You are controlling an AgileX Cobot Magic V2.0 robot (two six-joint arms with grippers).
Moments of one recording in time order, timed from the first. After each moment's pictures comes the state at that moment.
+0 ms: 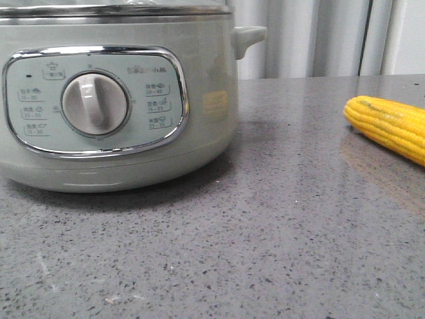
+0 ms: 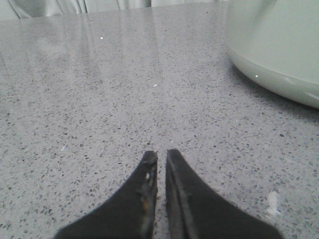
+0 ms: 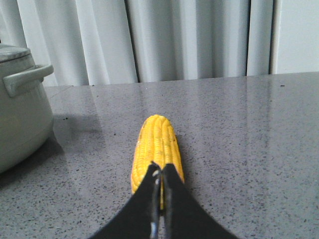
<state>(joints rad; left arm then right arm) -0.02 0.00 0.00 -0.15 0.32 0.18 0.12 -0.01 0.01 0.05 0.05 0.03</state>
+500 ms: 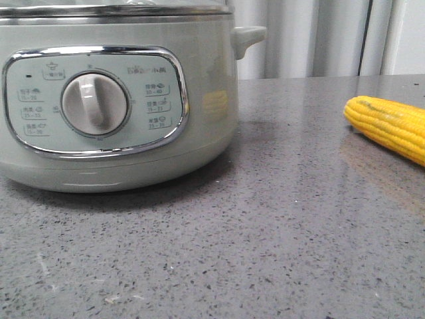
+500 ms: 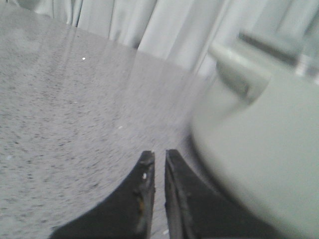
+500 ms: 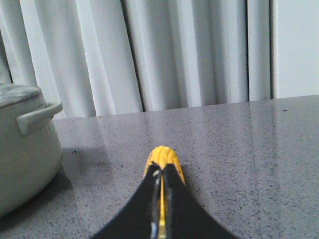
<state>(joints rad) -0.02 0.00 0.00 -0.68 0.16 0.18 0.12 -0.01 0.01 0.10 -0.06 0.03</state>
